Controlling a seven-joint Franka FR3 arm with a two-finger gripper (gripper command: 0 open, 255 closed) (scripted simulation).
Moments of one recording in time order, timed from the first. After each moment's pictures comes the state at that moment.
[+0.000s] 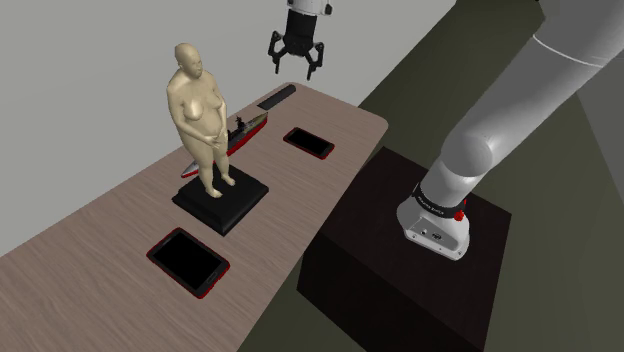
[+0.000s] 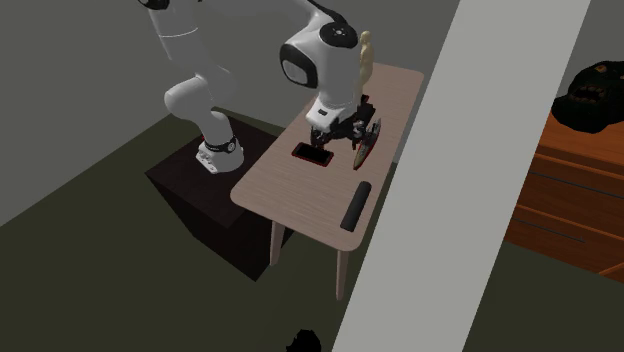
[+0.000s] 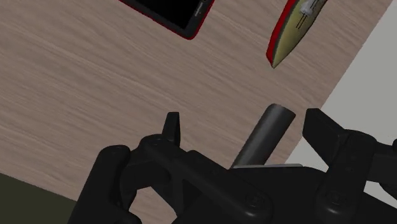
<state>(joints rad) -0.15 -0.09 0.15 -2.14 0.23 2.02 0.81</state>
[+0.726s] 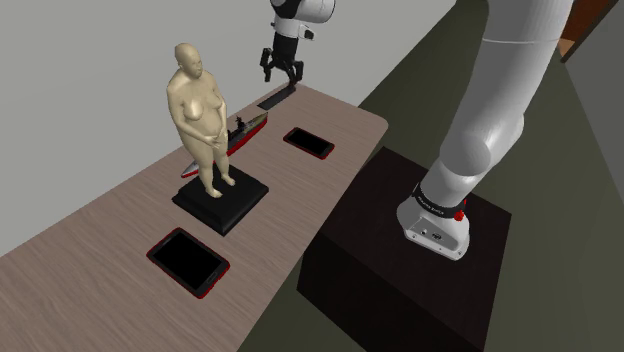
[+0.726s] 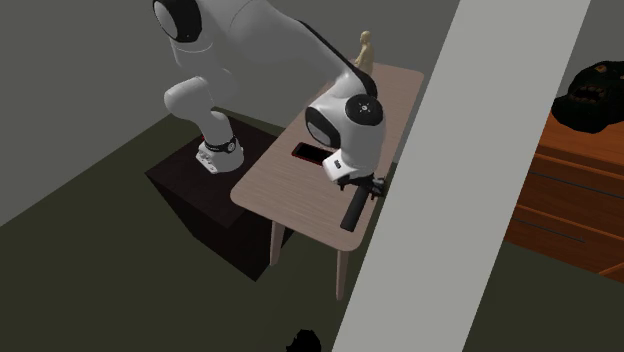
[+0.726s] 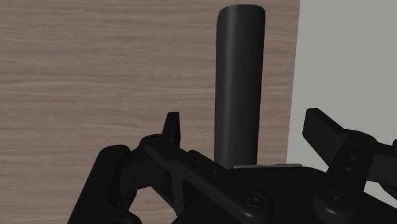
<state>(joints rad) -0.17 0.29 0.10 -1.89 0.24 2.15 1.21</state>
